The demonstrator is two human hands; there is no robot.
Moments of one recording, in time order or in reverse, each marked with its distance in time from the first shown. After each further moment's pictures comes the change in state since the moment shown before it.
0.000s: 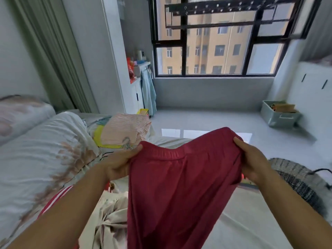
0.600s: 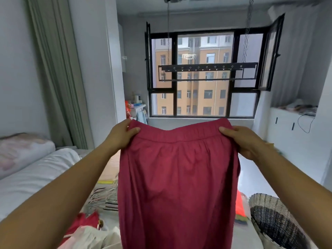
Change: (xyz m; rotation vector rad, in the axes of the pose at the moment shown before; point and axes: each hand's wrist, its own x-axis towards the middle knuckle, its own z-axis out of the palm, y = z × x) left_hand -0.108 0.133 0.134 1.030 0.558 0.781; right_hand -0.115 -0.171 0.020 -0.403 -0.066 -0.350
